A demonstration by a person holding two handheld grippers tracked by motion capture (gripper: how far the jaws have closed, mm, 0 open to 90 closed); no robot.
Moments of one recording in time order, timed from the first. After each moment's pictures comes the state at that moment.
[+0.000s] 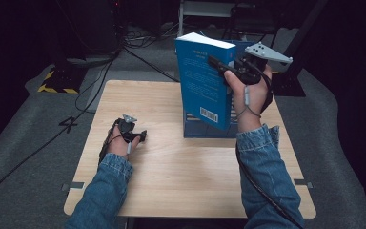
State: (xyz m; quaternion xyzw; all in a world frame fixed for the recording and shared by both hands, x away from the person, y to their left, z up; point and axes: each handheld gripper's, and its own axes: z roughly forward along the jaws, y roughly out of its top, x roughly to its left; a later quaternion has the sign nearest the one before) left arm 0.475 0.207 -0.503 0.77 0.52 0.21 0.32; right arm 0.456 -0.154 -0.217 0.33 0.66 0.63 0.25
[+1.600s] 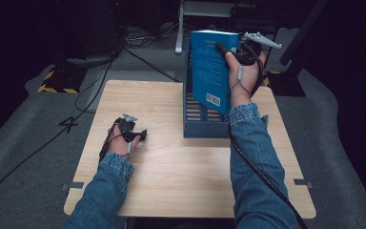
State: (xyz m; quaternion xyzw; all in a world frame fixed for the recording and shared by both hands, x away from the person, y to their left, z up) left arm 0.476 0.206 -0.503 0.76 0.52 0.20 0.32; right arm 0.553 -0.169 -0.245 0.43 0.61 0.60 0.27
